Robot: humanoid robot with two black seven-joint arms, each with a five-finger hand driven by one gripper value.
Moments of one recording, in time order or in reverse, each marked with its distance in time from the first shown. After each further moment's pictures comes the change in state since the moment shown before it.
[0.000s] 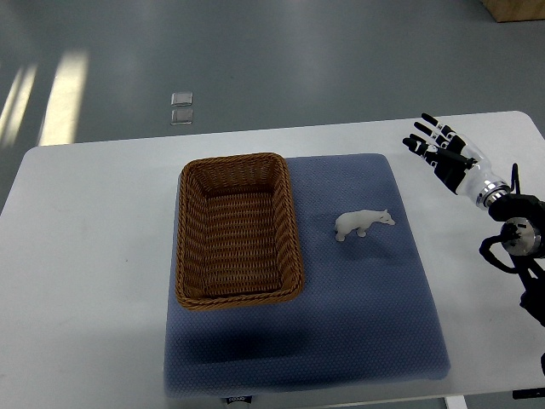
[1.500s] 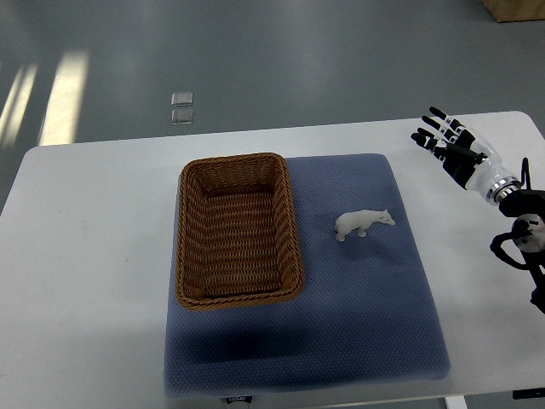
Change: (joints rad) left arm 0.000 0.000 0.001 0.000 0.000 0.000 -0.005; right arm 0.003 -0.039 0.006 0.002 0.002 0.039 0.008
